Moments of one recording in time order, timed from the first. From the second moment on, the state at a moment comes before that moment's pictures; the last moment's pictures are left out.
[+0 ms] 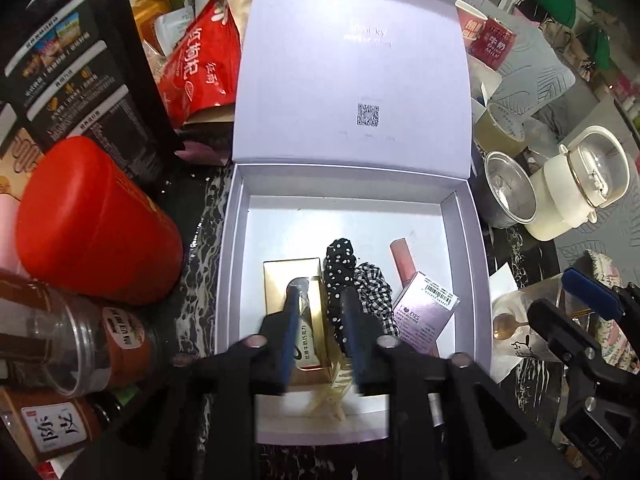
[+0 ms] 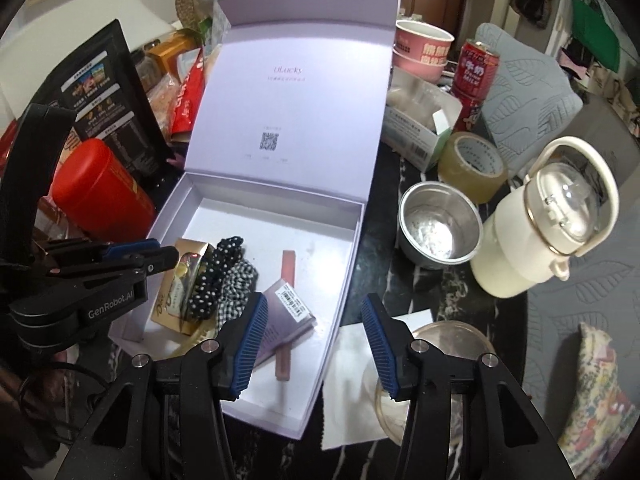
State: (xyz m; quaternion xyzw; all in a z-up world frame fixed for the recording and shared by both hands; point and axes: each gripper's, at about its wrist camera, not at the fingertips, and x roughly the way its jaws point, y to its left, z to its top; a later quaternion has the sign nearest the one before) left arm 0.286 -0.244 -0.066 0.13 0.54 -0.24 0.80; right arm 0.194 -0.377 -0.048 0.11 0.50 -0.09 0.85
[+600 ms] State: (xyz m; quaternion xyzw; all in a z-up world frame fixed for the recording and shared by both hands) left arm 0.258 -0.213 -0.018 0.11 0.51 -0.24 0.82; right arm 0.163 -0.362 -0.010 0.10 0.47 -0.10 0.87
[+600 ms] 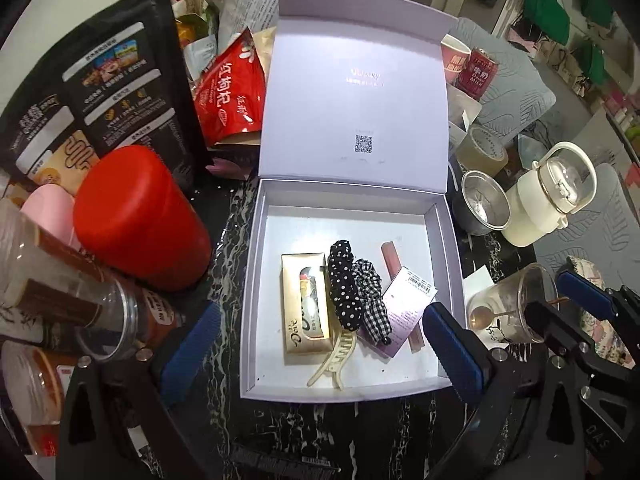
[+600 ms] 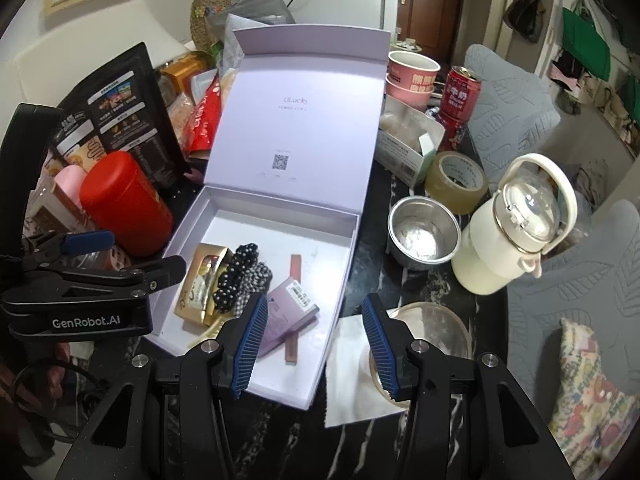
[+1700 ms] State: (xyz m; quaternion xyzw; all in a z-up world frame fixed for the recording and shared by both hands) left arm 0.148 -0.072 0.023 0.03 0.48 -0.12 0.87; right arm 0.102 -0.269 0.032 0.08 0.44 0.00 0.89
